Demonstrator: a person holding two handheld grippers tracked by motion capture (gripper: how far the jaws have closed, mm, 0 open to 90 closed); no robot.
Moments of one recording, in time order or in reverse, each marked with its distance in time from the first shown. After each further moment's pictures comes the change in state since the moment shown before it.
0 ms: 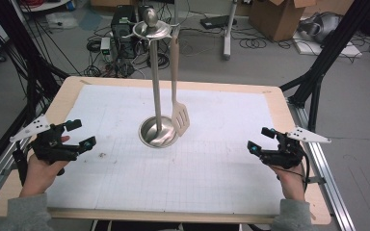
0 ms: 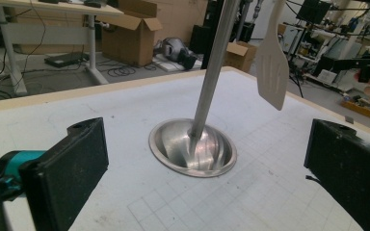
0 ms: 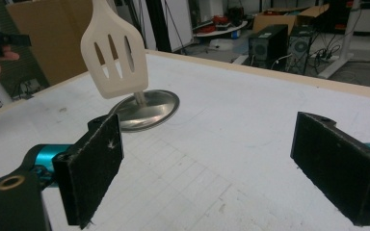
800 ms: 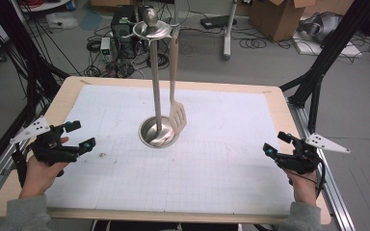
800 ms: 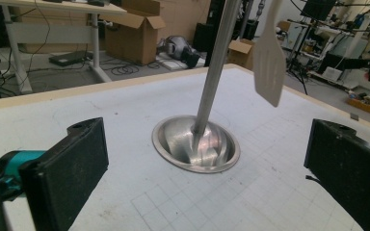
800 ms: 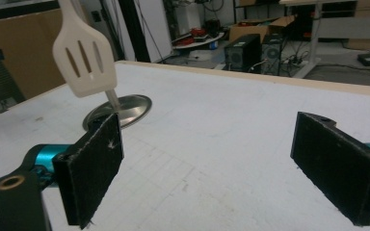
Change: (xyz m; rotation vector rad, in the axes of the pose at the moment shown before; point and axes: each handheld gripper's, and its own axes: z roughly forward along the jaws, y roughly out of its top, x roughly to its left) left arm -0.001 -0.003 -0.002 0.010 0.015 0.008; right arm -0.024 -0.018 -0.034 -0.050 -0.088 0.042
